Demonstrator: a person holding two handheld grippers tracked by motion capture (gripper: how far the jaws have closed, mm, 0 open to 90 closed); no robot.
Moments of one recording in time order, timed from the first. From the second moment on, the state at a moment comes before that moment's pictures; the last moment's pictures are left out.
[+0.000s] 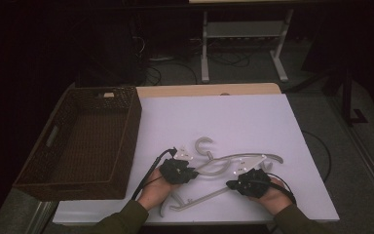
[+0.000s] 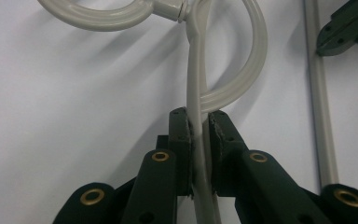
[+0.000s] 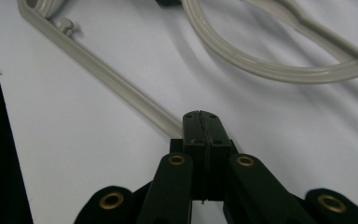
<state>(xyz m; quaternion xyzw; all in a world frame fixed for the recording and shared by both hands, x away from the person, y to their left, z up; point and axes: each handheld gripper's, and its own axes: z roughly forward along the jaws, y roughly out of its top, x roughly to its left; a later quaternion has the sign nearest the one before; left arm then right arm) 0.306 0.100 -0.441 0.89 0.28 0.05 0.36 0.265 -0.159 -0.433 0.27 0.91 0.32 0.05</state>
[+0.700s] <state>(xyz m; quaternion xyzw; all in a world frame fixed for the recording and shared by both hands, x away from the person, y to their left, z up) 0.319 0.120 -0.404 0.88 0.29 0.08 0.37 0.265 -0.177 -0.410 0.28 0.87 0.41 0.06</state>
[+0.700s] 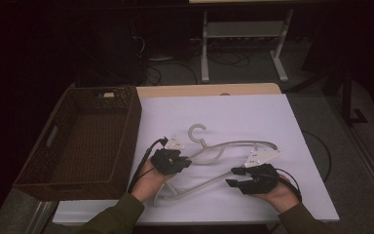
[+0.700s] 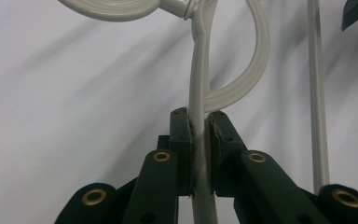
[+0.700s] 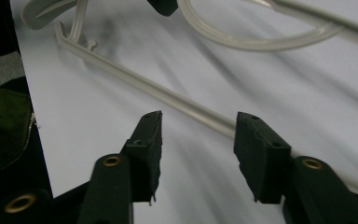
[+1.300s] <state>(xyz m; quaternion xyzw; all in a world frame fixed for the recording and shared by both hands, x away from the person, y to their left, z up) 0.334 0.144 -0.349 0.86 0.33 0.10 0.37 0.258 -0.200 -0.411 0.31 0.83 0.45 0.10</state>
